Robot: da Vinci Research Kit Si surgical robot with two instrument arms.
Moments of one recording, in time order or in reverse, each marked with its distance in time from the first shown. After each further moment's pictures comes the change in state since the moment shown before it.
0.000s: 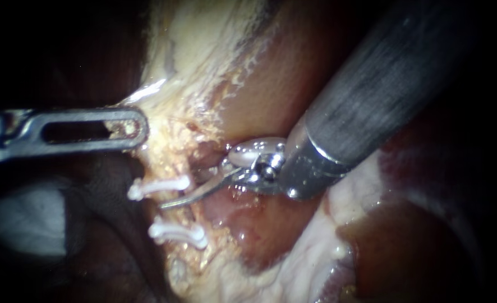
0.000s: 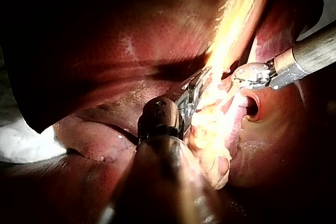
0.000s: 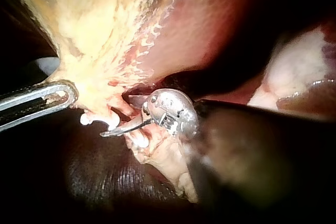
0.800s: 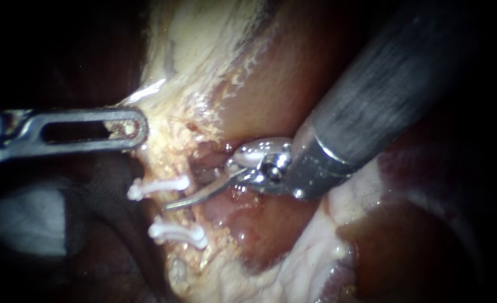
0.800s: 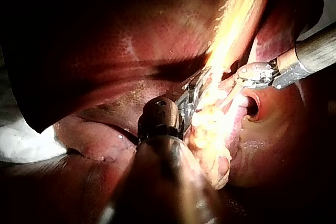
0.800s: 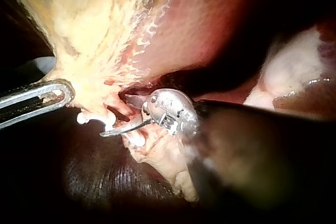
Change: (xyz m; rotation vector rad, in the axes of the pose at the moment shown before) right arm 0.000 -0.001 -0.002 0.007 -0.003 0.001; left arm 0.000 0.000 0.000 0.000 0.000 0.000
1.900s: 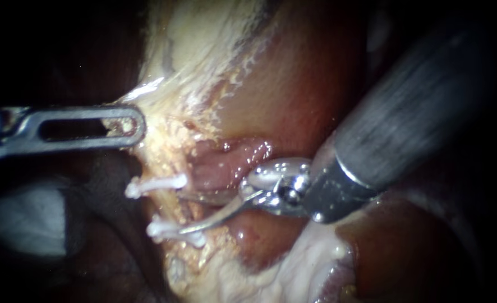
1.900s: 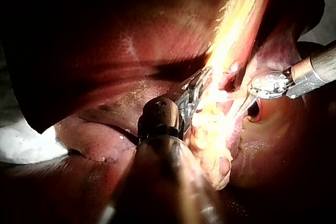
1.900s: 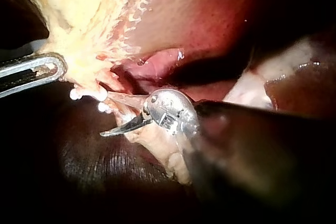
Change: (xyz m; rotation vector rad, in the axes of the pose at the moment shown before) right arm -0.001 -0.002 0.002 0.001 -0.014 -0.026; left arm 0.000 0.000 0.000 0.003 0.003 0.000
